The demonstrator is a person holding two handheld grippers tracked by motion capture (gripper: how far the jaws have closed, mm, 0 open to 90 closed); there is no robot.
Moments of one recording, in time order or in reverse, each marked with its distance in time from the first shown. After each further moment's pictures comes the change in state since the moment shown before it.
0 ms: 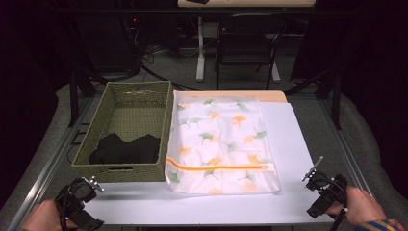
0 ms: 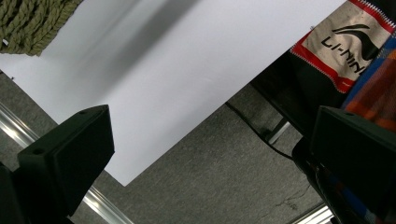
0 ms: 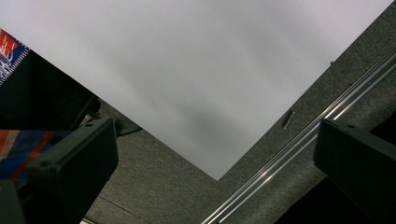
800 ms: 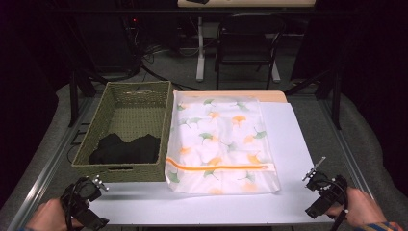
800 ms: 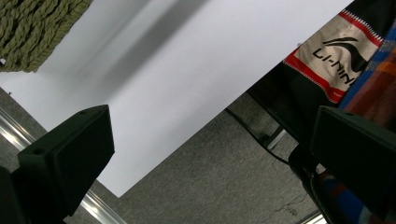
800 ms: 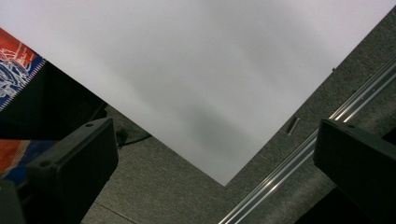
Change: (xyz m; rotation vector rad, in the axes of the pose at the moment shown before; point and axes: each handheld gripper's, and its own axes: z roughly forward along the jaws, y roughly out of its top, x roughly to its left) left arm -0.008 0.010 -0.001 -0.013 -0.001 0.011; right arm 0.003 -0.001 -0.003 -0.043 0.015 0.013
